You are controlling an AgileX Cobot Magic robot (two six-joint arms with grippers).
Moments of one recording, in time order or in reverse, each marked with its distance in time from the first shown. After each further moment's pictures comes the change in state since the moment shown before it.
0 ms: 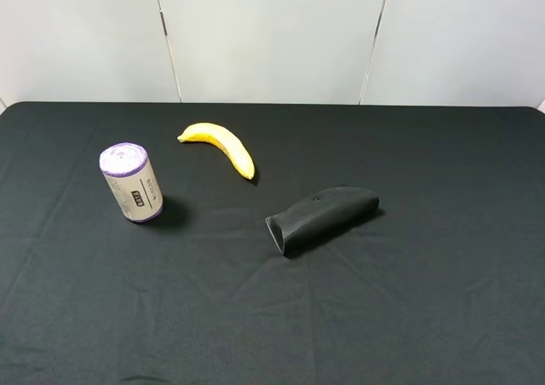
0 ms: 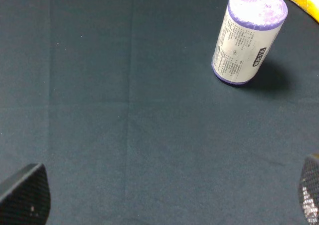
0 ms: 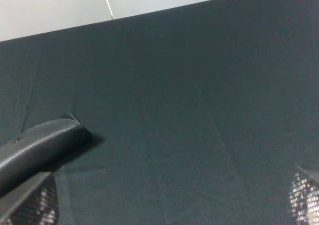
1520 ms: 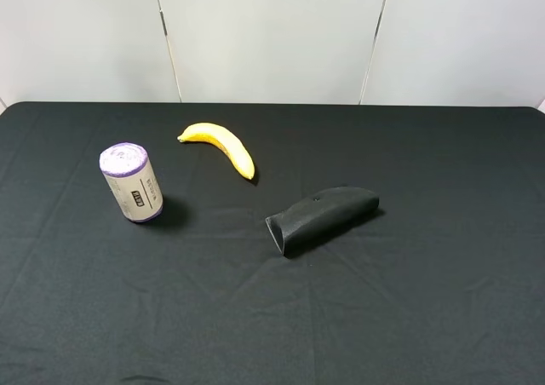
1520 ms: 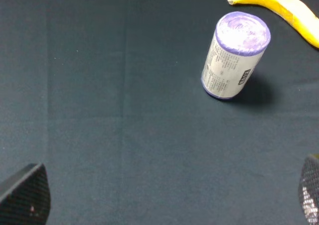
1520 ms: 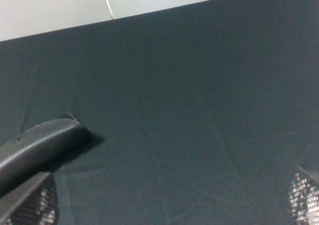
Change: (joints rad) left arm 0.000 0.252 -0.187 -0.023 0.002 0.000; right arm 0.000 0.000 0.000 0.001 0.001 0.000
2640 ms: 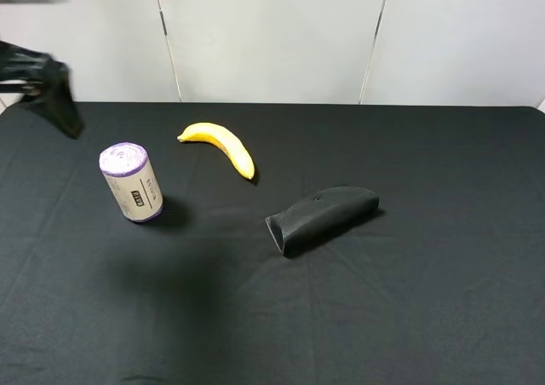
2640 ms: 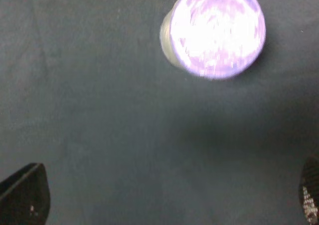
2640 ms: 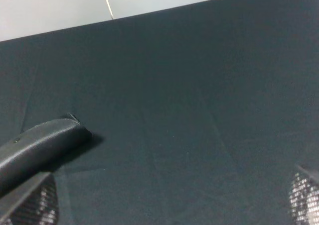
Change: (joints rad) left arm -0.213 1.167 -0.460 0.005 -0.050 -0.017; right arm 0.000 0.000 0.000 0.000 -0.001 0.000
